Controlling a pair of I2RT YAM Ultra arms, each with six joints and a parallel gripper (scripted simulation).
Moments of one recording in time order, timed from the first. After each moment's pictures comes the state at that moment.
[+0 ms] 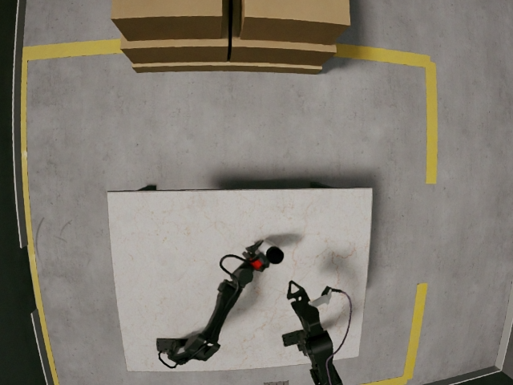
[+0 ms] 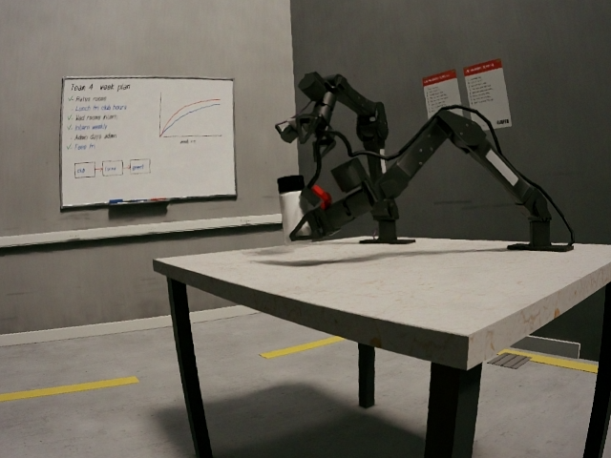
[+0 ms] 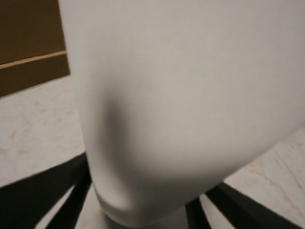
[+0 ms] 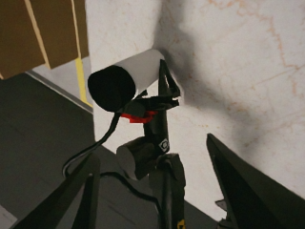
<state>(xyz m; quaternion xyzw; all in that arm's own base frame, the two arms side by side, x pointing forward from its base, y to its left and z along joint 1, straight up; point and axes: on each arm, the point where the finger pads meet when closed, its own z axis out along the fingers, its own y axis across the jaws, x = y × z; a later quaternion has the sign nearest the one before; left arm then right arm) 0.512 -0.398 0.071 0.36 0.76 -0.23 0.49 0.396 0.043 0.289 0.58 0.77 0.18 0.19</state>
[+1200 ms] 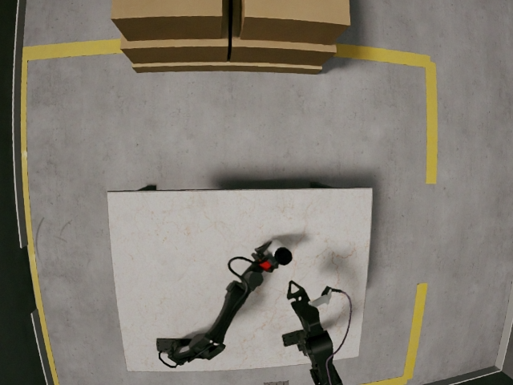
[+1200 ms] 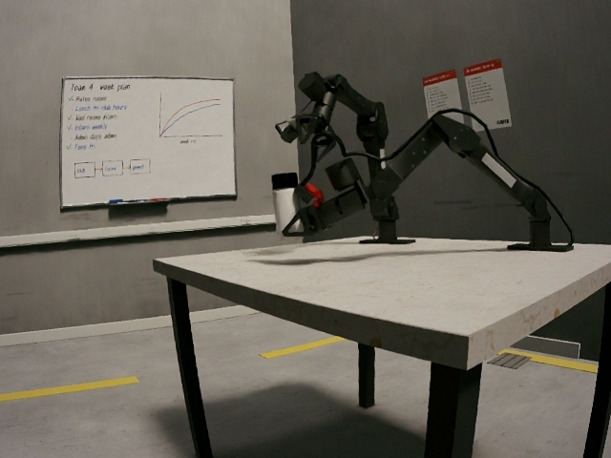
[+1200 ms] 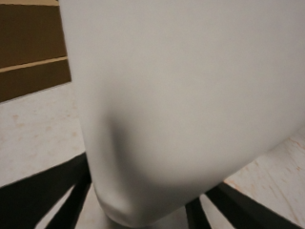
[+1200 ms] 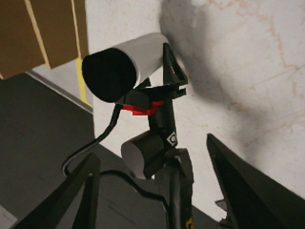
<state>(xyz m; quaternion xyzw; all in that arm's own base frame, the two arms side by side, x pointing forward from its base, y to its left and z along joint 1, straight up) 0.513 -0.434 0.080 0.34 0.76 -0.23 0.51 0.396 0.043 0.289 0.58 0.77 0.18 0.19</state>
